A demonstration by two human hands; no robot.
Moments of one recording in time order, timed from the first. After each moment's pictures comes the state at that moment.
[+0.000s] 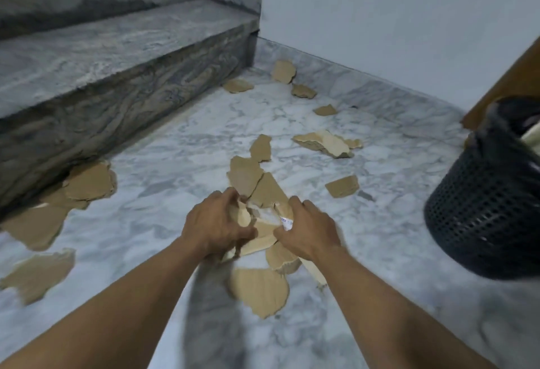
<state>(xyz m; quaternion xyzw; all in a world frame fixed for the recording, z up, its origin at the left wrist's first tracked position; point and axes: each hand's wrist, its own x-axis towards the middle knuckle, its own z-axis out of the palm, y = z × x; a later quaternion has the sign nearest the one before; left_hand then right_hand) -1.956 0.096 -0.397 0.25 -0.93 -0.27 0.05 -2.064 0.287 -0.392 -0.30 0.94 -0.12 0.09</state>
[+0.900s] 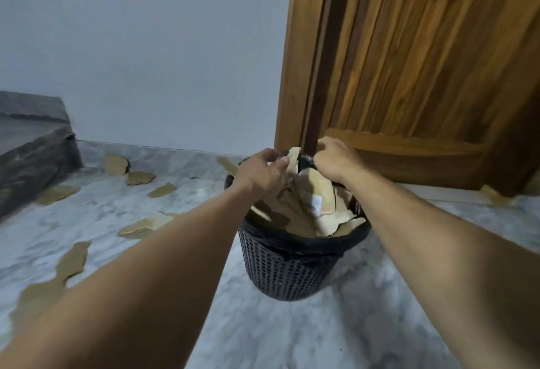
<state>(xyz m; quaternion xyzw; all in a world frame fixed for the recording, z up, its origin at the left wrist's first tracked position) -2.226 0.468 -0.136 -0.01 -0.87 -0.48 0.08 -2.249 0.636 -0.094 0.02 0.96 -0.27 -0.07</state>
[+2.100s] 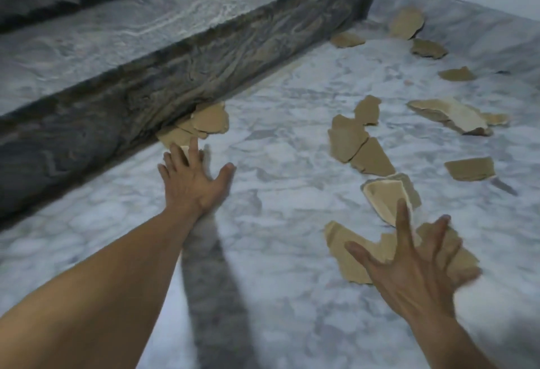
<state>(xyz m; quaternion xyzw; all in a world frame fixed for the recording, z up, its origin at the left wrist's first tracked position) -1.792 -0.015 -0.432 0.53 -0.83 -0.16 0.07 -1.969 0.328 -0.423 -0.16 0.98 -0.09 0.11</state>
